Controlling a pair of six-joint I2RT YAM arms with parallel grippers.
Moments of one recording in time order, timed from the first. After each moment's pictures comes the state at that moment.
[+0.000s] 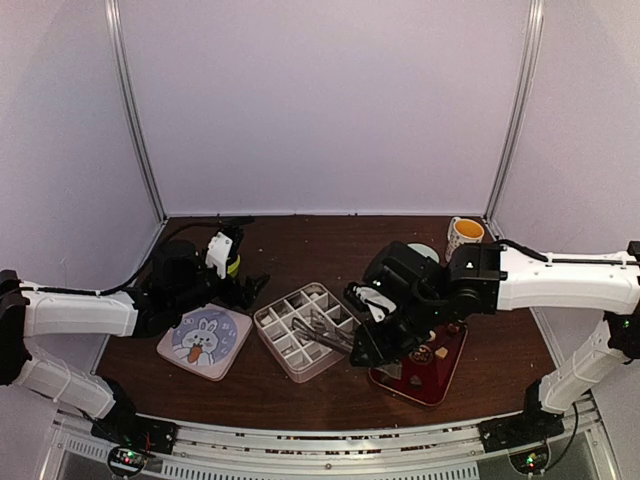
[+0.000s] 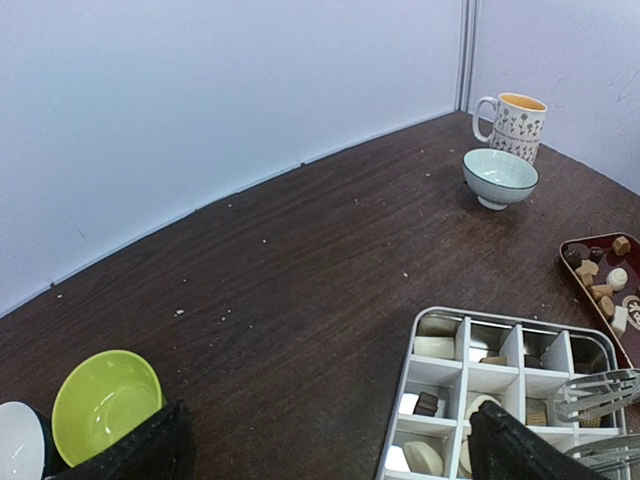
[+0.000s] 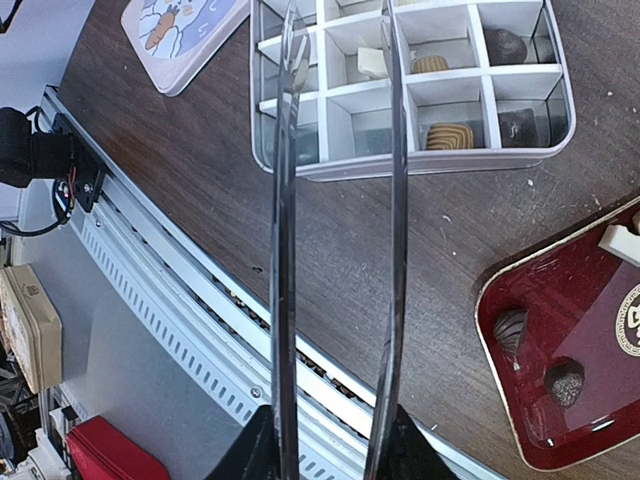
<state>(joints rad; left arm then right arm) -0.67 1.28 0.56 0.44 -0.02 0.05 1.16 1.47 1.22 -0.80 -0.14 0.68</state>
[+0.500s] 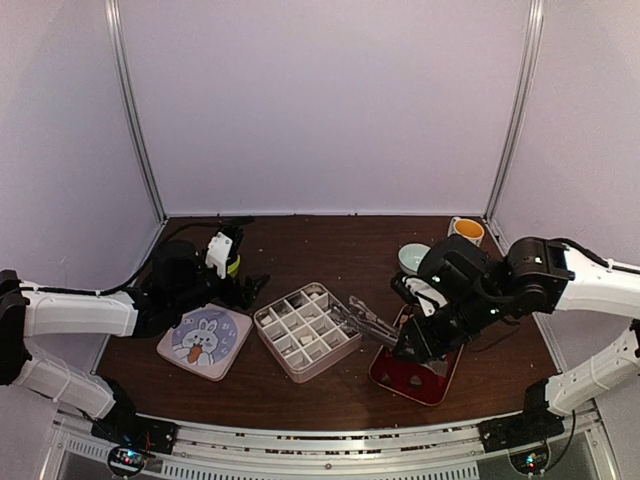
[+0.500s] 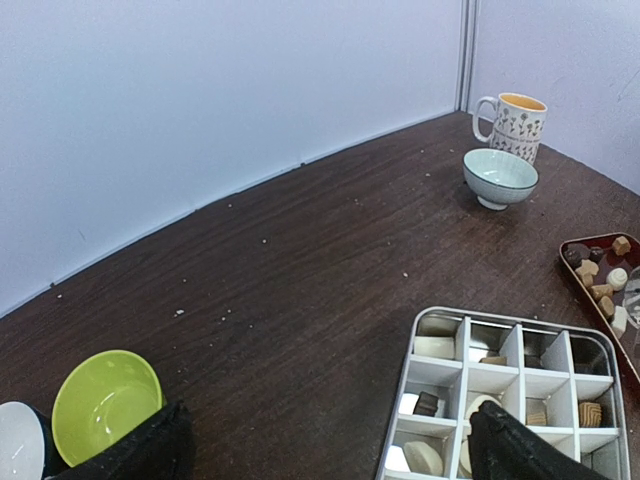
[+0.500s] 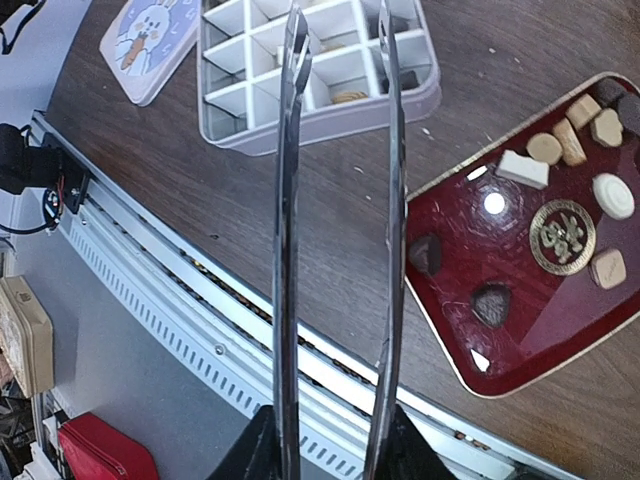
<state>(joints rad) -0.67 1.28 0.56 0.44 -0.03 0.05 1.16 1.22 1.15 -0.96 -0.03 0.73</state>
